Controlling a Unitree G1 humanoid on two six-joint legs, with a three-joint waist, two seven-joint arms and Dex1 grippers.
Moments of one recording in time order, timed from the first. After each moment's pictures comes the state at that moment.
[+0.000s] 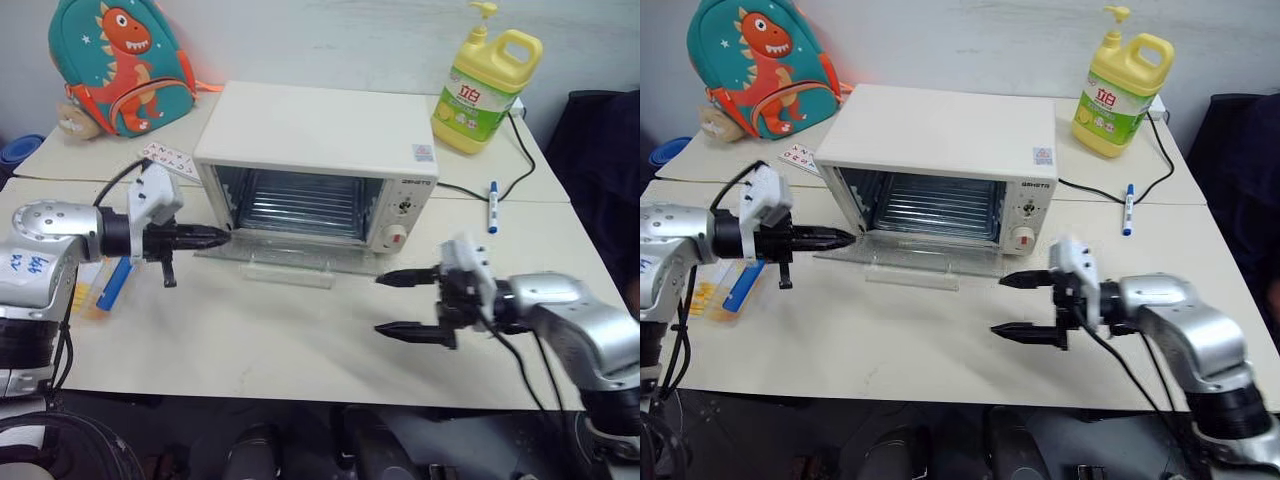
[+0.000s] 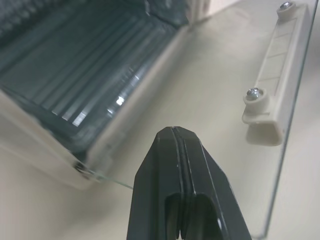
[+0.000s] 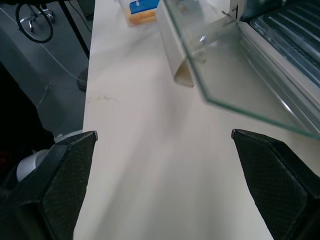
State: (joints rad) left arm -0.52 0.96 0.03 0.01 -0.40 0.47 -1.15; right arm -0.30 -0.83 -0.07 -0.39 0.70 0.69 1.18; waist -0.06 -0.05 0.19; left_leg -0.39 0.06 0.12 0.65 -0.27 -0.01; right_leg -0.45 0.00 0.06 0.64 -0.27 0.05
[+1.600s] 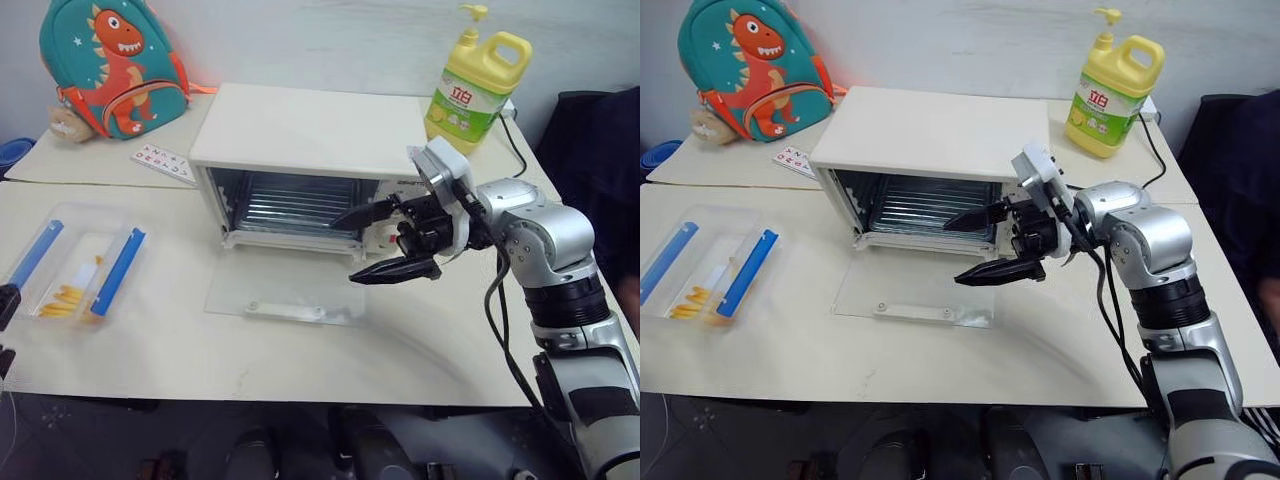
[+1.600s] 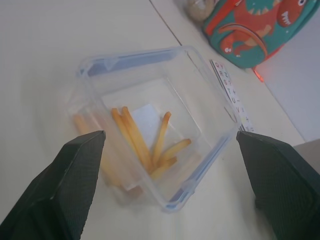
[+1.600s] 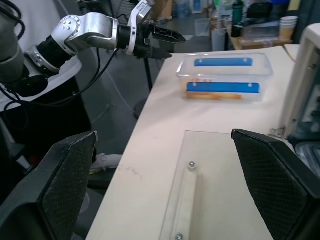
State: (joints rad) left arm 0.37 0.59 1.02 -0.48 -1.87 0.63 0.76; right arm -0.87 -0.59 0.14 0.00 0.66 0.64 1.42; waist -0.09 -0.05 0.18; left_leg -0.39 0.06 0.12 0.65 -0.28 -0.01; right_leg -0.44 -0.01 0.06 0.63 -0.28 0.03
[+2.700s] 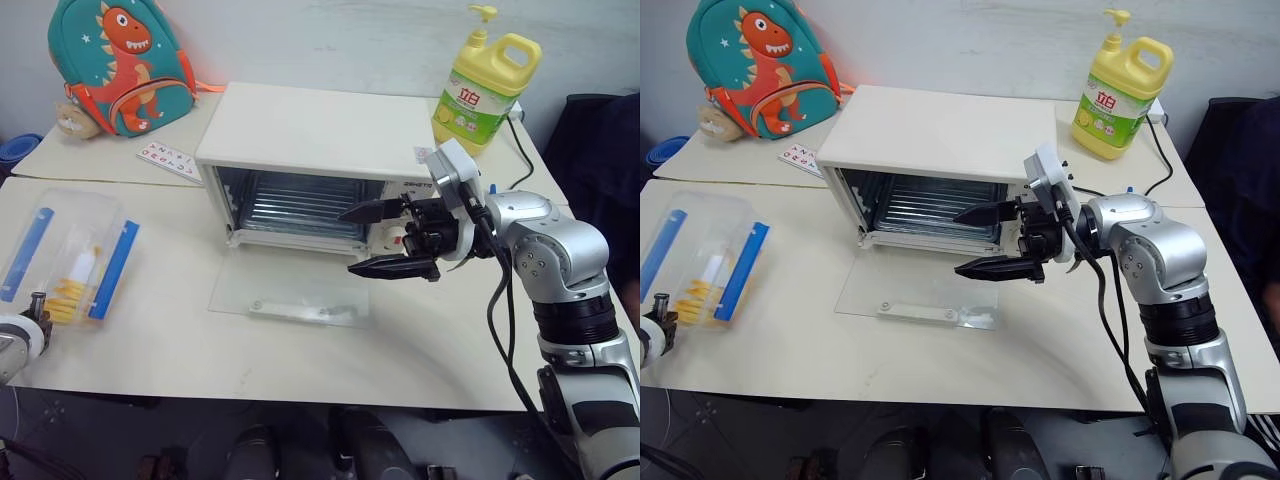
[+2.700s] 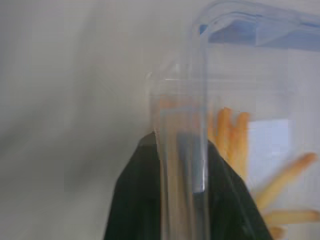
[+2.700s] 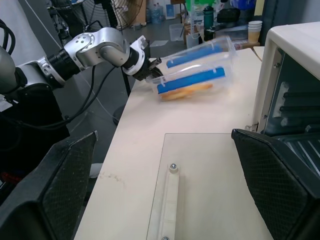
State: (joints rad) left arm 0.05 0.71 0.77 -0.10 -1.85 0.56 1.14; right arm -0.79 -0.61 0.08 -0.08 0.68 0.68 1.31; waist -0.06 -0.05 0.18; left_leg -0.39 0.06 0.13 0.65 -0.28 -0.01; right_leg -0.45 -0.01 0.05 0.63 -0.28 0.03
